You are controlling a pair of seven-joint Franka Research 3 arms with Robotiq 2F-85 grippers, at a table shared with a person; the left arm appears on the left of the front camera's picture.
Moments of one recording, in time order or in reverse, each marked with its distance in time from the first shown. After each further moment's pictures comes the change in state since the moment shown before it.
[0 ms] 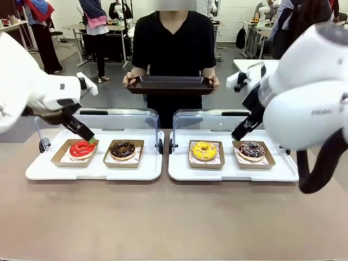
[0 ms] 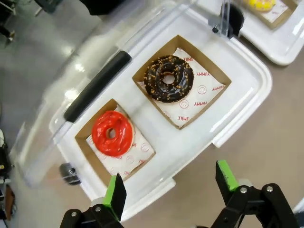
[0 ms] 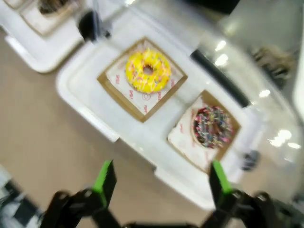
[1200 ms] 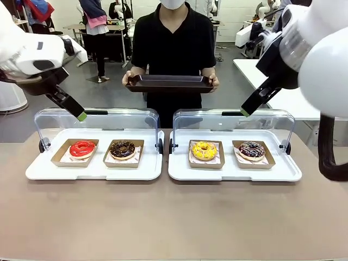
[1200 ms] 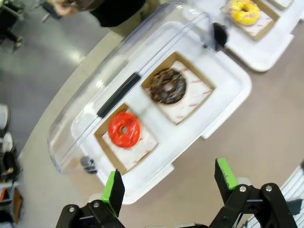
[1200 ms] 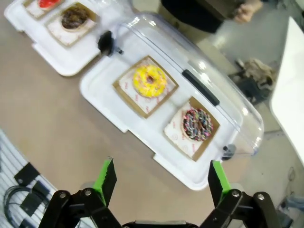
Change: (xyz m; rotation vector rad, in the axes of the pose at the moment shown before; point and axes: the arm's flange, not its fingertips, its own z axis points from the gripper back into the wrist) left arm 0.016 -0.003 0.084 -0.020 -0.062 -0.054; right arm 0.009 0.011 0.106 -0.016 -0.072 0.039
